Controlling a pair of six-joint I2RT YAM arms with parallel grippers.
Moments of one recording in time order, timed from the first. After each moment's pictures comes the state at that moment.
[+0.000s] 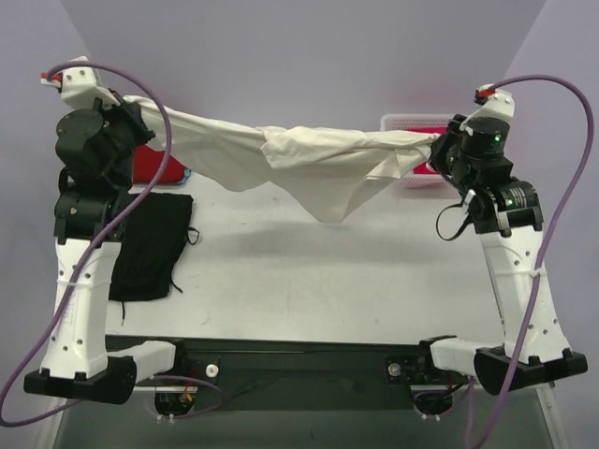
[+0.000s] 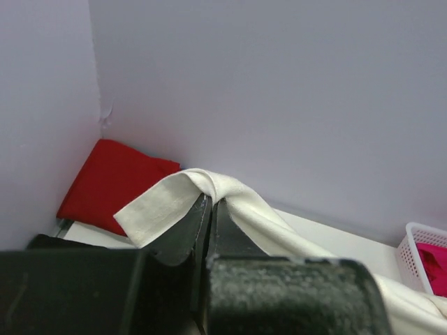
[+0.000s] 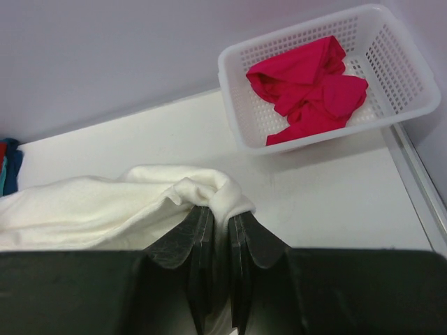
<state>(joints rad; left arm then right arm) -0.13 1.22 1.71 -0.43 -0.31 -0.27 0.19 1.26 1.67 -0.74 0.31 0.31</state>
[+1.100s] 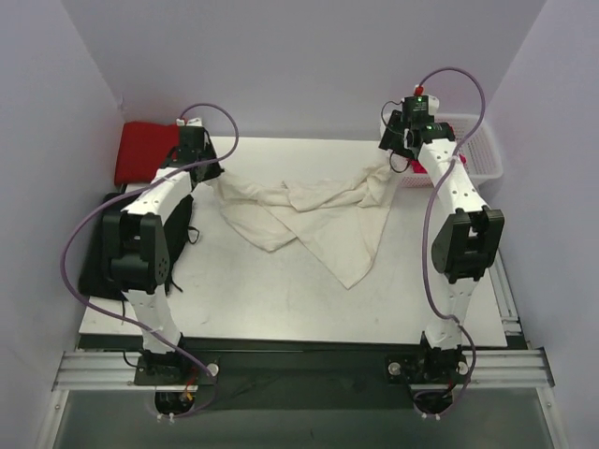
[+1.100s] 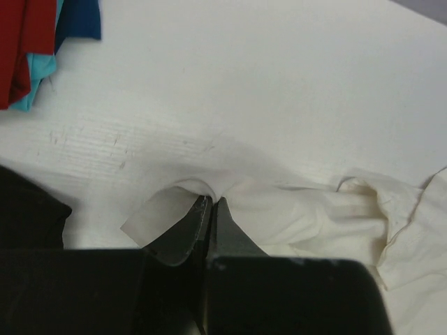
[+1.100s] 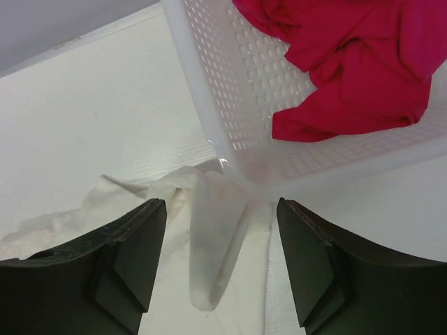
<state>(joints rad) -0.13 1.90 1.49 -0.28 -0.06 -0.40 0.12 2.02 1.94 -0.69 0.23 0.39</state>
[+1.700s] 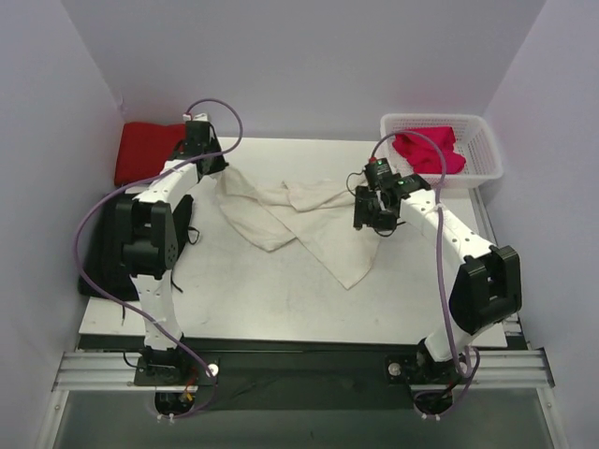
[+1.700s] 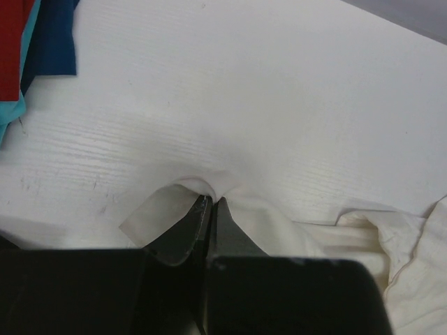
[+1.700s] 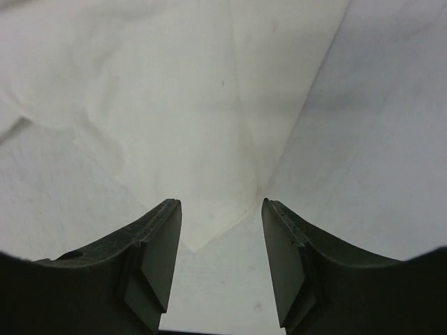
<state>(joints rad) -0.13 2.07 1.69 -0.27 -0.04 -0.41 0.36 1.62 1.35 -0.80 0.14 0.40</state>
